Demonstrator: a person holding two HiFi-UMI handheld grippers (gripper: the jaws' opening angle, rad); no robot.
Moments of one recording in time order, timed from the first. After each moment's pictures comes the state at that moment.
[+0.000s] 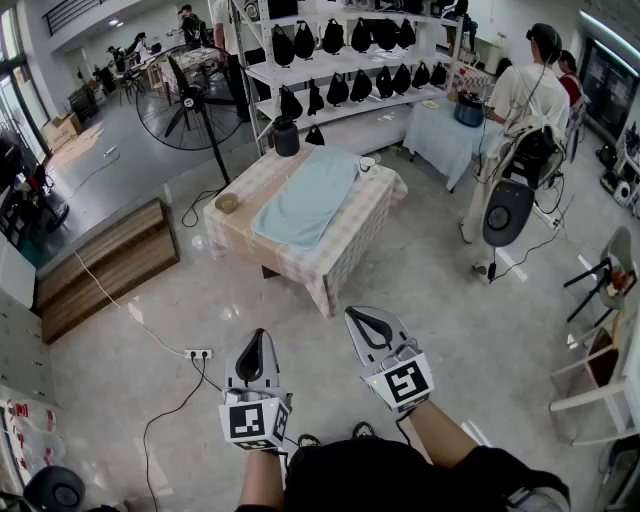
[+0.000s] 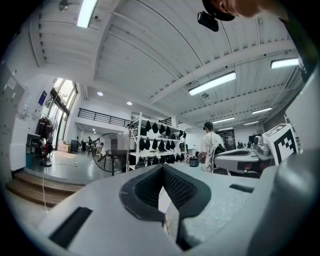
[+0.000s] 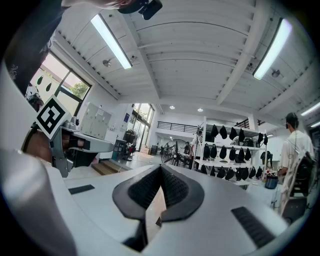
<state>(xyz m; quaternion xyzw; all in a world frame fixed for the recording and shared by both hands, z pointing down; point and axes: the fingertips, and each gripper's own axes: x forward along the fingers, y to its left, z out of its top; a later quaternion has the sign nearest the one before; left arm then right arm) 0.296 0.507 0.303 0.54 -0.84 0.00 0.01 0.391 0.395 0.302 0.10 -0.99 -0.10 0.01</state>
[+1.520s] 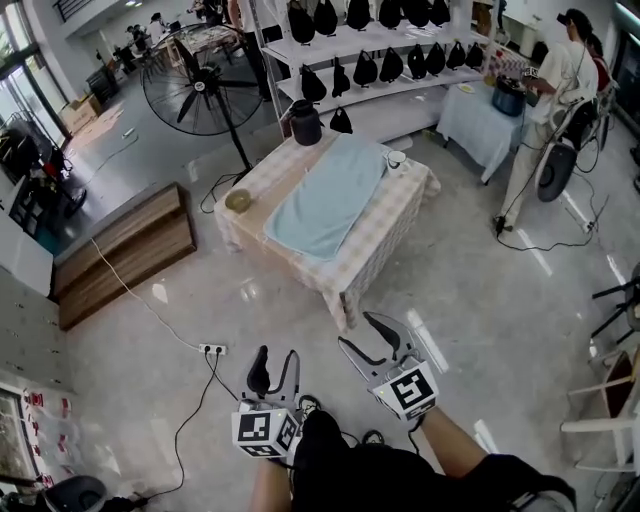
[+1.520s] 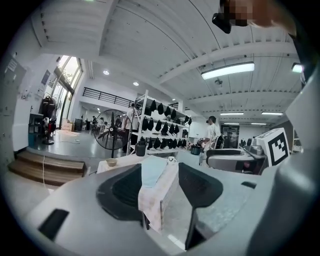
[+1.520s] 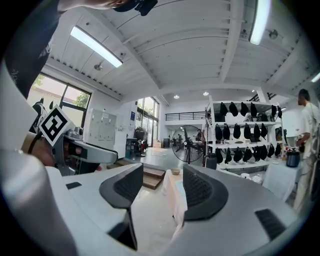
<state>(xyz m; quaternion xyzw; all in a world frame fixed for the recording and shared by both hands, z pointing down) 0.243 0.398 0.397 0.52 -0.84 -0.01 0.13 0.315 0.287 0.387 0.01 -1.00 -0.03 0.06</state>
